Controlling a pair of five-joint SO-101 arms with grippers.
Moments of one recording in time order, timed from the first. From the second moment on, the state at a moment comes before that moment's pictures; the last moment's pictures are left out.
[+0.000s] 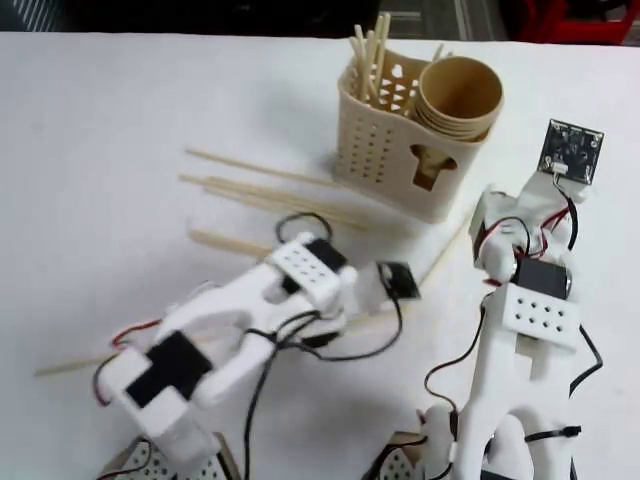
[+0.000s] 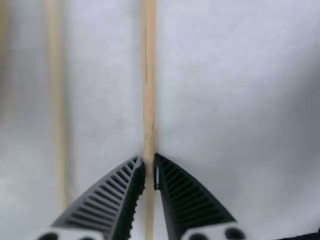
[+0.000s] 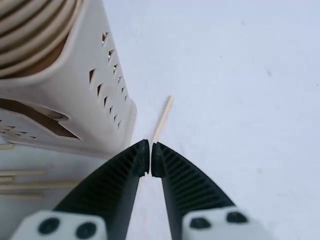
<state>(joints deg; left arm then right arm) 36.9 9.5 27.5 71.6 -31.4 13.1 -36.7 46.2 38.9 0.4</state>
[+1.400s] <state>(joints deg) 23.6 8.4 22.0 66.5 -38.3 13.1 -36.7 46.2 38.9 0.4</state>
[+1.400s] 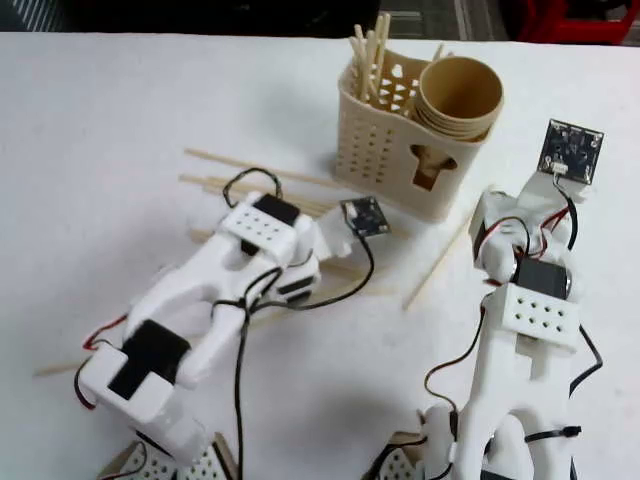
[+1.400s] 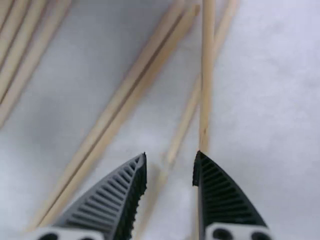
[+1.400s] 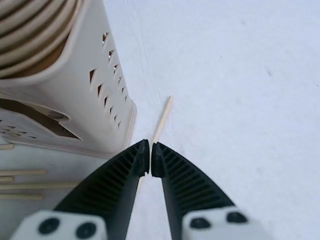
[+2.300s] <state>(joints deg) 30.6 28.8 1.6 75.4 -30.6 13.1 -36.7 46.2 38.9 0.4</state>
